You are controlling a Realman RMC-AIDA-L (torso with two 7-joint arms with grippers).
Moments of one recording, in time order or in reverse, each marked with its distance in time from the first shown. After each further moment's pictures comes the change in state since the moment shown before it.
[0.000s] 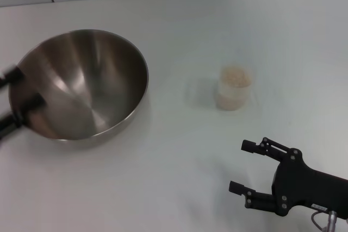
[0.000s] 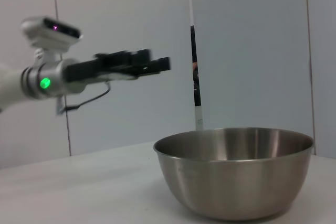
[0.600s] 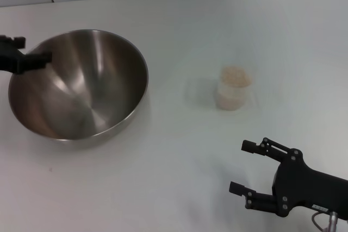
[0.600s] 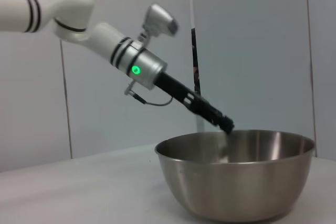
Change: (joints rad) left arm -0.143 0.007 0.248 0.545 0.502 -0.638 -0.755; right arm -0.003 0.000 0.000 -0.001 0.000 -0.009 0.000
